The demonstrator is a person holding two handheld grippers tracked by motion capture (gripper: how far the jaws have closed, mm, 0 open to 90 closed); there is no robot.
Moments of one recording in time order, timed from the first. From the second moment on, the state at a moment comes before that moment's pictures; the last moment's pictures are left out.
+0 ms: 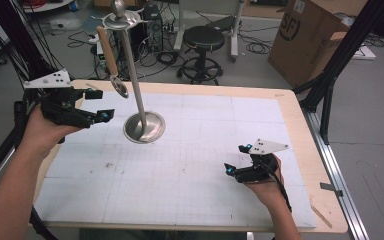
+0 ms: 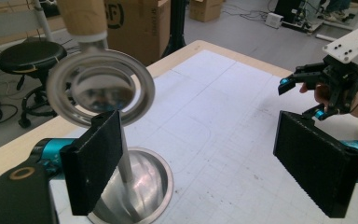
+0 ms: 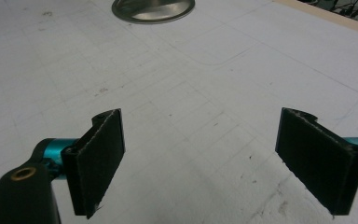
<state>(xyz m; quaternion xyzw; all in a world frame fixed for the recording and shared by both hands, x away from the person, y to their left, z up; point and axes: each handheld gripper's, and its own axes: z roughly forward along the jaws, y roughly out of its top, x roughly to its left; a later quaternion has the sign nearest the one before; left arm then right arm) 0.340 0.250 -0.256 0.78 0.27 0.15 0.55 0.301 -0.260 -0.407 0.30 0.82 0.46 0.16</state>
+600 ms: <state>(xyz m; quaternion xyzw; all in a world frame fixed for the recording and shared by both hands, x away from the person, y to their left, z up) 0.339 0.241 -0.297 0.79 0.26 0.12 0.54 0.301 -0.258 -0.408 0.30 0.82 0.46 0.16</state>
